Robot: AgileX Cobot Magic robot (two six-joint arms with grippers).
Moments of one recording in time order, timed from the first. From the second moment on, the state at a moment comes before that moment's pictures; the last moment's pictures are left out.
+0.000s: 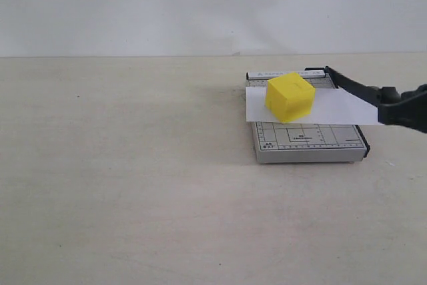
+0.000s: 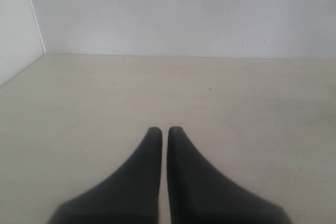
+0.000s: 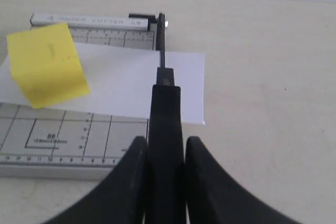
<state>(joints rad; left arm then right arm) 0.00 0.00 0.00 0.03 0.25 0.00 0.12 1.21 -0.47 0.79 -0.12 -0.78</state>
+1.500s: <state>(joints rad) 0.00 0.00 0.00 0.03 0.28 0.00 0.12 1.40 -0.40 0.80 -0.06 -0.78</state>
